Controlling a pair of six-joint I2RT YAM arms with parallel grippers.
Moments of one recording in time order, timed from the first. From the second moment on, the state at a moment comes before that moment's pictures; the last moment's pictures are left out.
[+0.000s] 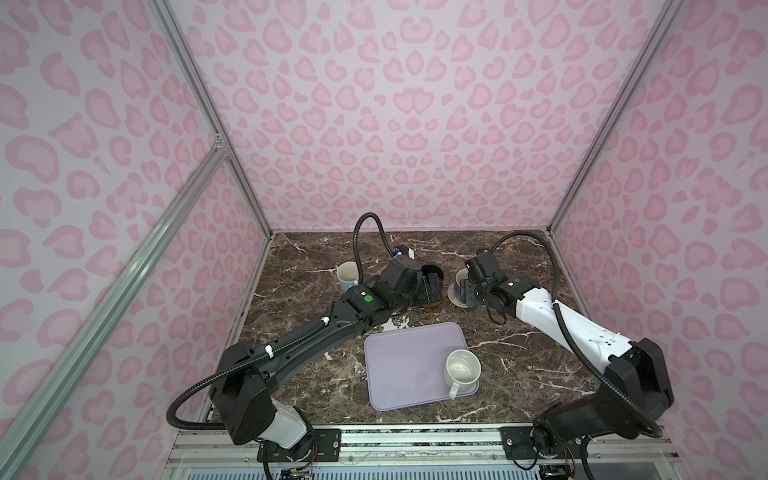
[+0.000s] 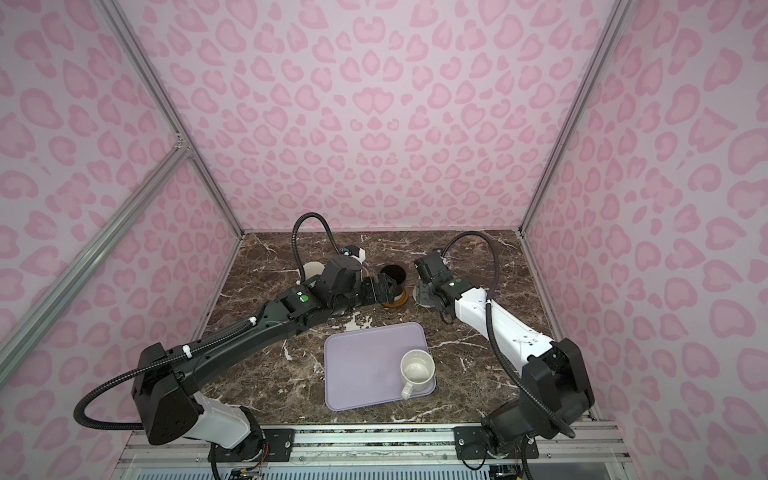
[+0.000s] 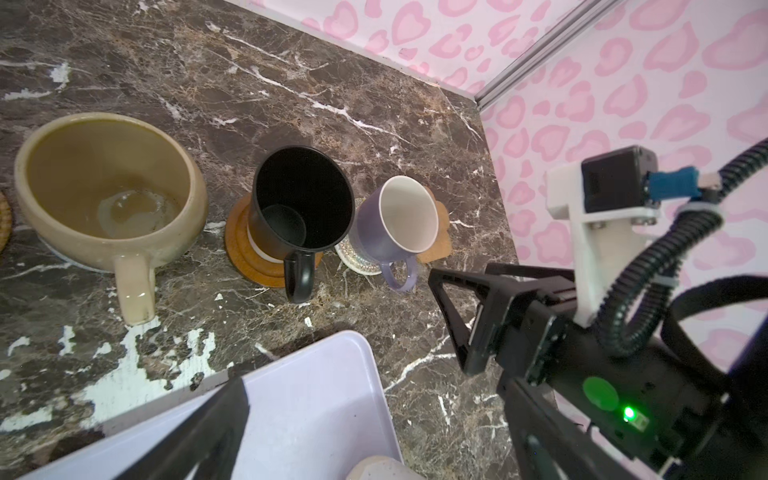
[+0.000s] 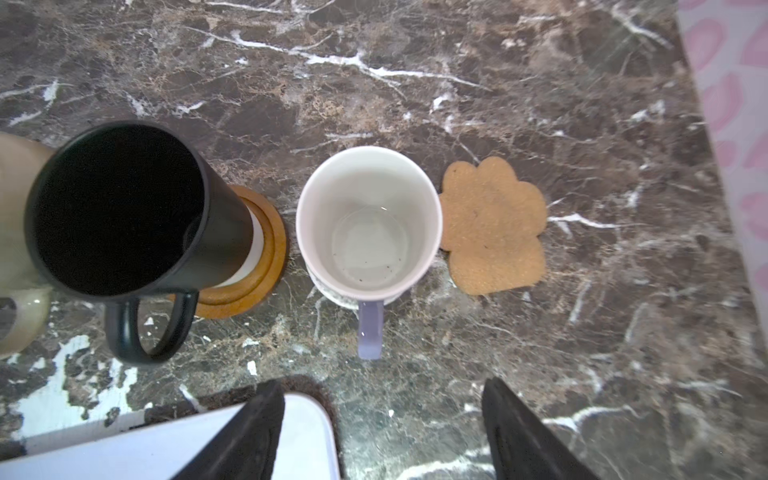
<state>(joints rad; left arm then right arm) -0.84 1.48 1.27 -0.40 -0.08 -0.80 0.53 1.45 1.14 -0.68 0.42 0.43</state>
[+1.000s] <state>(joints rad) -0.95 1.14 0.80 -0.38 0.01 -0.84 1.12 1.02 0.84 -1.02 0.31 0.88</state>
